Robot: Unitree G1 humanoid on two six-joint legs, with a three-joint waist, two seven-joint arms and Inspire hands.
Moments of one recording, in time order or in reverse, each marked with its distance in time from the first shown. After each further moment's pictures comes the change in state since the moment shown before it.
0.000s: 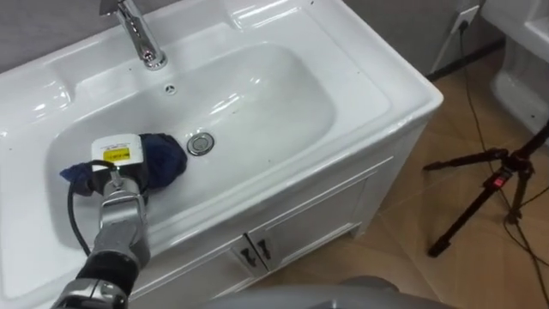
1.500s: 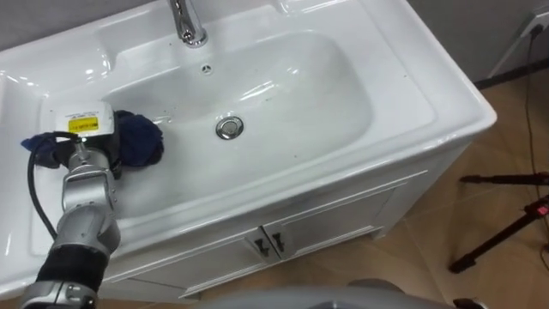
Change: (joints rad) left arm 0.010 0.111 0.071 -0.230 0.006 -0.020 -0.172; right arm -0.008 -0.014 -0.019 0.048 0.065 -0.096 -0.047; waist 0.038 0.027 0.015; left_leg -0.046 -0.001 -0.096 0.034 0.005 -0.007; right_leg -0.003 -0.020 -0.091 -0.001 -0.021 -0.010
